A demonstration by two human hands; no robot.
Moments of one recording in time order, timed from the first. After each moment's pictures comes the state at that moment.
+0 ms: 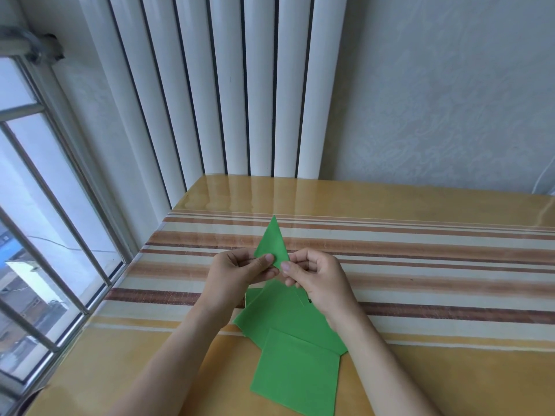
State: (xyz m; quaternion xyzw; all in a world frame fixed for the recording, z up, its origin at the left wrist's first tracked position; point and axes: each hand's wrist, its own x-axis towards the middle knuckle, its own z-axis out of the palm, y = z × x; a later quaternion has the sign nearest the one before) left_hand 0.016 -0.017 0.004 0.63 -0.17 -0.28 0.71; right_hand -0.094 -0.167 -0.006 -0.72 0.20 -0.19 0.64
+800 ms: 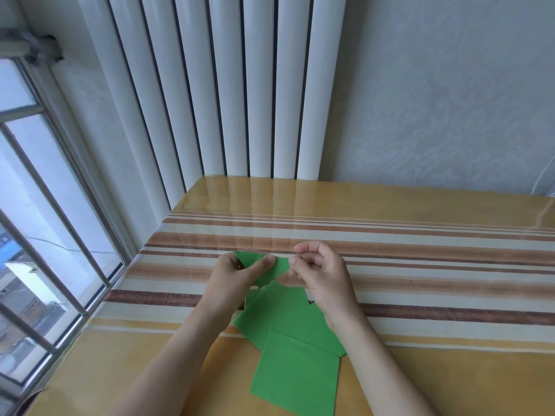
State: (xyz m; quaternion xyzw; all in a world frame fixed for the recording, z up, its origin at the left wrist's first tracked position) left_hand 0.001 -0.018 0.018 0.70 -0.19 -0.23 0.65; right_hand -0.094 -0.166 -0.005 -0.66 0.21 -0.27 0.66
